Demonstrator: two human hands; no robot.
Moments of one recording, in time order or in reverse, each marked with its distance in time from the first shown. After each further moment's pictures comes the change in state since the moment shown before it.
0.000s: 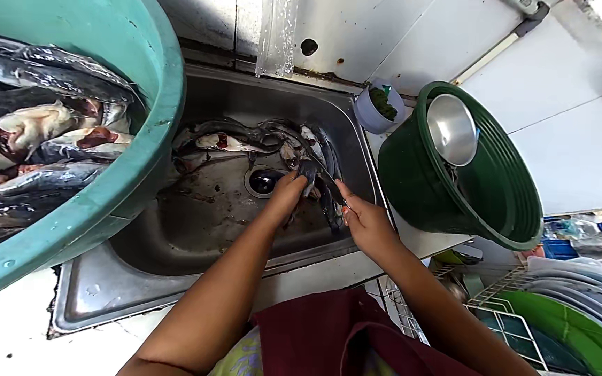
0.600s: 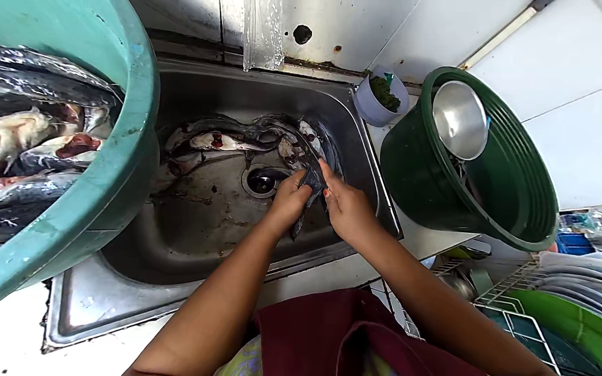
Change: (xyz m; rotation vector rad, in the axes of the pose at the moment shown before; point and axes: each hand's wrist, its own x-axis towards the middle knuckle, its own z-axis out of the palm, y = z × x) left_hand -0.010 -0.010 0.005 0.167 -0.068 0.290; right_hand 0.033 -0.026 0.012 -0.047 0.016 -0.047
